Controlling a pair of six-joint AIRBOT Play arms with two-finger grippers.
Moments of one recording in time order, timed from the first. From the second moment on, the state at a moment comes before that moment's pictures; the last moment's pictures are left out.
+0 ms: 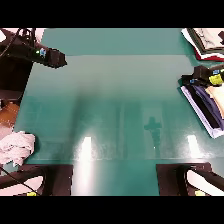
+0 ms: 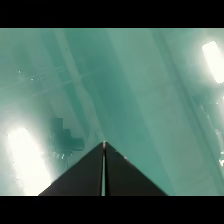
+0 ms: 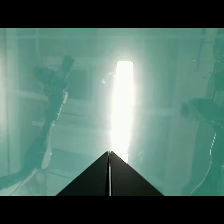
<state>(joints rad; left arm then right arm) -0.17 -1.32 1.66 1.23 -1.26 -1.38 -0.18 -1.12 1.37 -1.10 1.47 1.54</state>
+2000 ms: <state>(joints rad) -0.17 -0.78 0.53 2.01 -1.48 -1.87 -0.18 -1.12 1.37 -1.10 1.48 1.45</state>
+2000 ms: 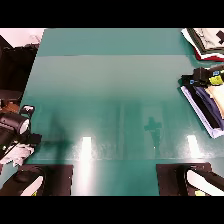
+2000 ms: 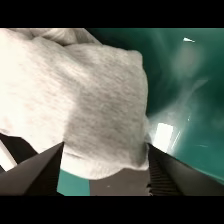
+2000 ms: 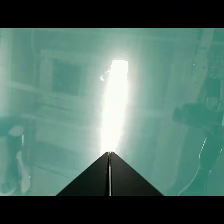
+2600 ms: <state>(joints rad) -0.17 -0.78 0.99 1.91 -1.42 -1.75 -0.18 -1.12 1.37 -1.10 1.47 1.45</state>
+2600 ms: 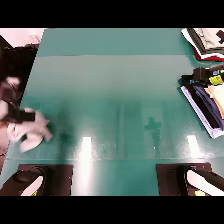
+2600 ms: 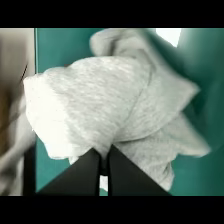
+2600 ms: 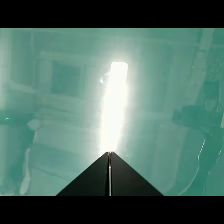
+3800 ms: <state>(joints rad) -0.38 -1.47 1.68 0.95 -1.15 -1.26 -0.18 -1.12 1.37 -1.09 1.47 1.46</state>
